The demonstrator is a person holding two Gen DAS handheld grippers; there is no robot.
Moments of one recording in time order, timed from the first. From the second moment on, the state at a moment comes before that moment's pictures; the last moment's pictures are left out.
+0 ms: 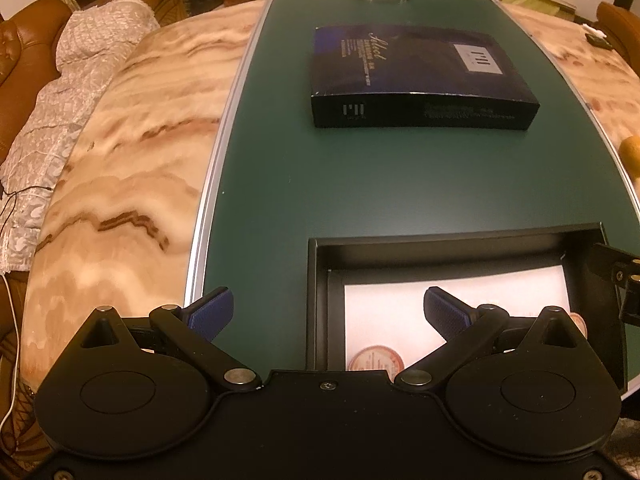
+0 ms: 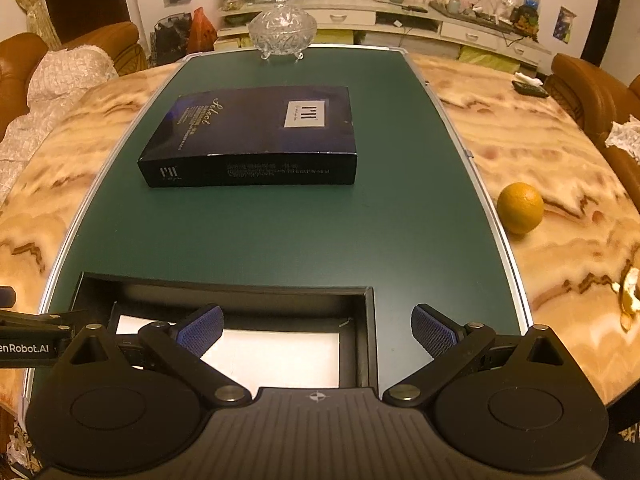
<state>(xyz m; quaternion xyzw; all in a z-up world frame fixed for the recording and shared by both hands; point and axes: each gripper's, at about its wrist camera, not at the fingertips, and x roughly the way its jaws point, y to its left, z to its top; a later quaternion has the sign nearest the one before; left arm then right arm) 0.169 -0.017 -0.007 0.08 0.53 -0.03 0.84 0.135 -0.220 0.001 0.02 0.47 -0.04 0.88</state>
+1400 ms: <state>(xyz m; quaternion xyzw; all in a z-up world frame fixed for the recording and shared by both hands) 0.380 -0.014 -0.053 0.04 0.53 -0.05 0.85 0.326 -0.306 -0.038 0.11 0.47 0.05 0.88</state>
